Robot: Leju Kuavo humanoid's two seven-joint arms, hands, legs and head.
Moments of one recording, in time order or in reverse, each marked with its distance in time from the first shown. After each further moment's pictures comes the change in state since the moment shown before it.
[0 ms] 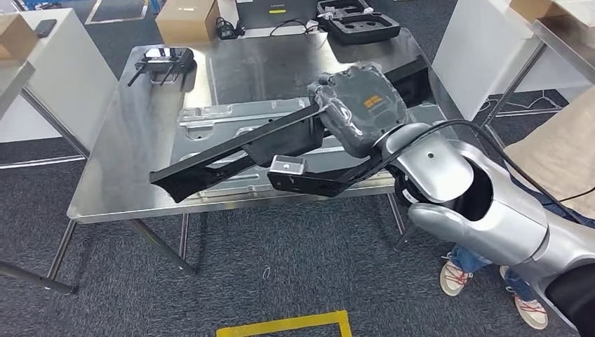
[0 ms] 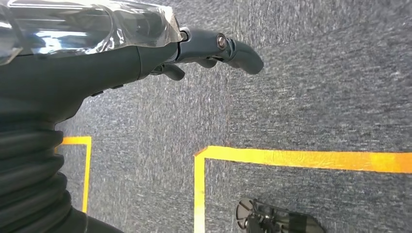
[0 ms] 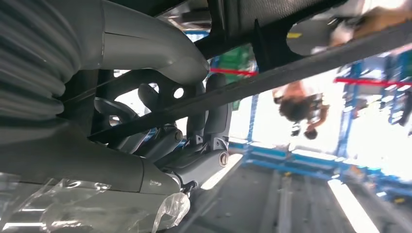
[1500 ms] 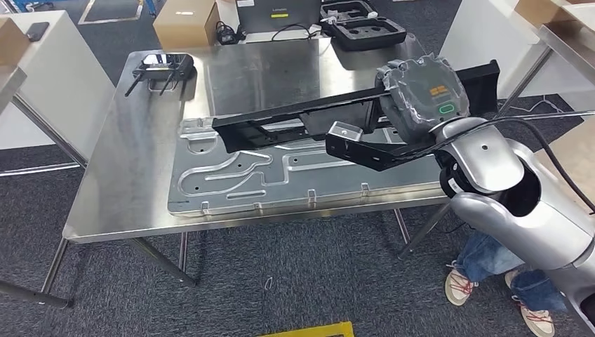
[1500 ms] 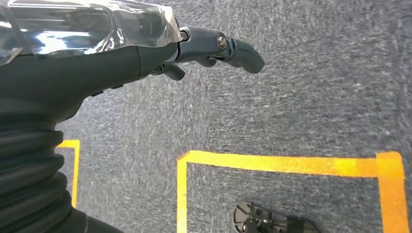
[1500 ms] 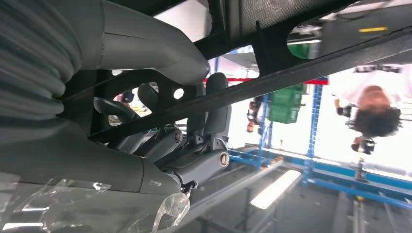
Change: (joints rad) left arm 0.001 -0.002 -0.005 0.000 0.025 -0.005 -0.037; right arm 0.083 -0.176 -0.130 -0.026 -0.012 -0.010 0.070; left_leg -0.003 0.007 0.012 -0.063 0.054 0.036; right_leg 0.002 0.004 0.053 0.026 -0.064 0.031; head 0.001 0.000
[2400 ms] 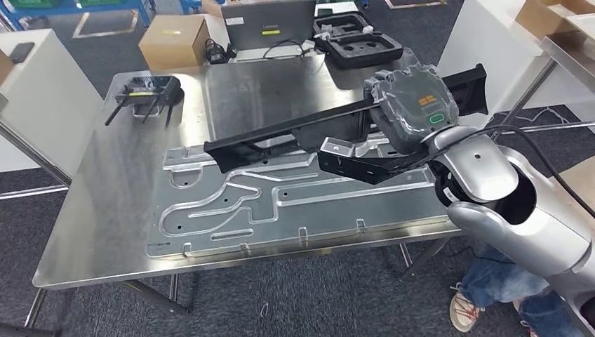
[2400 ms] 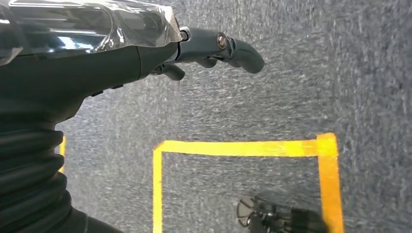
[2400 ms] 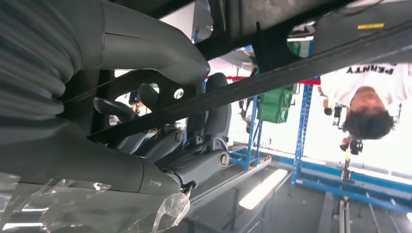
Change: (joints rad) left arm 0.002 -0.005 -0.002 0.000 0.009 0.005 -0.011; right arm 0.006 0.015 0.029 -0.019 0.000 0.011 -0.029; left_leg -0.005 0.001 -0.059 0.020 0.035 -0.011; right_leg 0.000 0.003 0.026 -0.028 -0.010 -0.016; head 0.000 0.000
